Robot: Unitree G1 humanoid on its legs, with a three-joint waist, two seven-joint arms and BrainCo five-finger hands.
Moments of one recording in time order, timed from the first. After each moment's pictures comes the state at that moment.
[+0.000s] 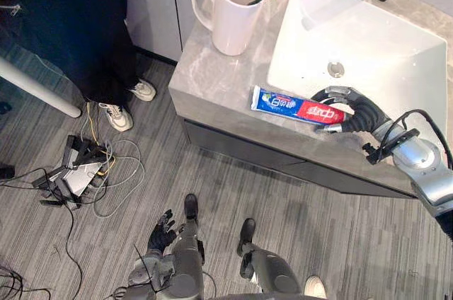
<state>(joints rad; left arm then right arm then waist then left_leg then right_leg) 0.13 0.21 -0.10 0.69 -0.34 -0.25 -0.02 -0.41 -0.97 0.26 0.11 0.26 -0.26 0.13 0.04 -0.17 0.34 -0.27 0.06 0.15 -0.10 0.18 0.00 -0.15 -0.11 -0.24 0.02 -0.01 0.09</state>
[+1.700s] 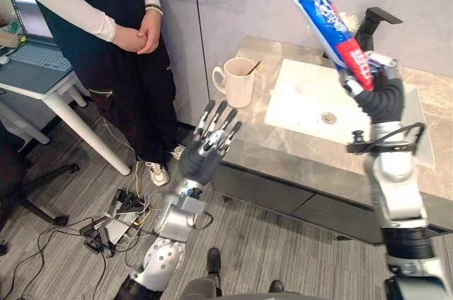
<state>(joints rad) -0.06 0.26 -0.39 -0.36 -1.13 -0.16 -0.09 -0.28 -0.34 -0.01 -0.24 0.12 -0.25 -0.12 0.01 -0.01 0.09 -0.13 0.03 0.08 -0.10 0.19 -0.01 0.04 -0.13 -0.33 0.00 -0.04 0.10</state>
